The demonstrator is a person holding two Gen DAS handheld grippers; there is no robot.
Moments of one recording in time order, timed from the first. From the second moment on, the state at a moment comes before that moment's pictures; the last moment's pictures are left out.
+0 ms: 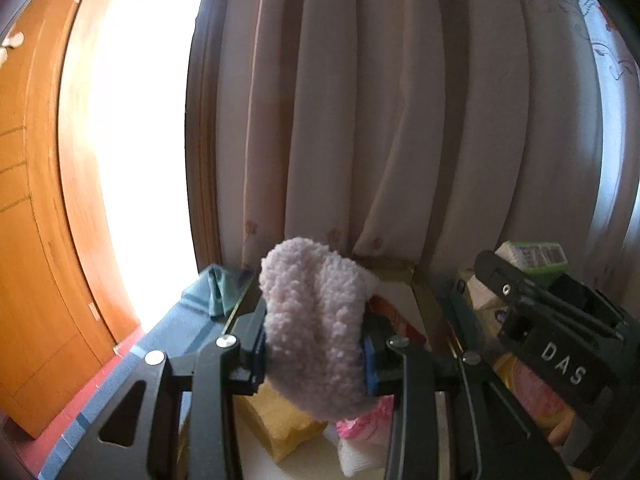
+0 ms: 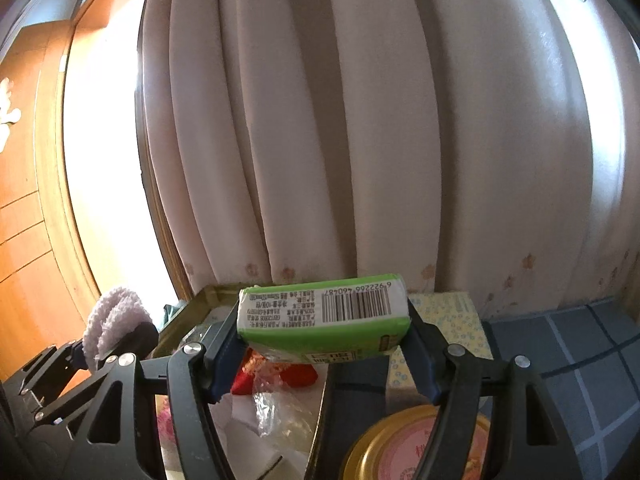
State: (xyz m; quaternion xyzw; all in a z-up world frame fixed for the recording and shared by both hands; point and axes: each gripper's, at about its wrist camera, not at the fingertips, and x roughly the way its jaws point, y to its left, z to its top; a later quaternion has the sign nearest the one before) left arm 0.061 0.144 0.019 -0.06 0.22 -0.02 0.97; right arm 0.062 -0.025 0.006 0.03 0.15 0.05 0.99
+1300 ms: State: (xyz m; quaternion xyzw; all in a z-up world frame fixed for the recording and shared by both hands) left arm 0.199 0.143 -0.017 -0.07 0.44 -0.02 0.90; right arm 0.255 0.031 -0.031 -0.01 0.44 0.07 0.90
